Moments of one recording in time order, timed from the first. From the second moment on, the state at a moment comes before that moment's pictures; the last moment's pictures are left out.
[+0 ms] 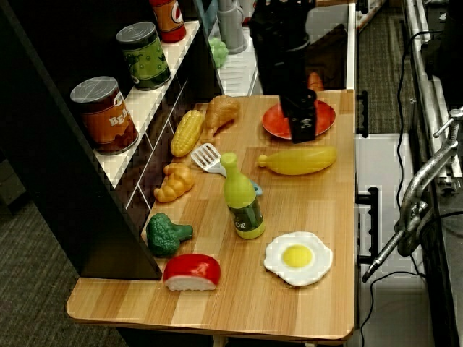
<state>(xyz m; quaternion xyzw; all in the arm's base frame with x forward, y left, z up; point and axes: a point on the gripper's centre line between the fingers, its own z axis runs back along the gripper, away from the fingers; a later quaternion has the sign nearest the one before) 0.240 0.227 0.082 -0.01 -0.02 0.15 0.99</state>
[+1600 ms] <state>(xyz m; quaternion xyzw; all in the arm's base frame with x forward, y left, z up) 0.226 0.237 0.032 0.05 -0.06 0.13 0.99</state>
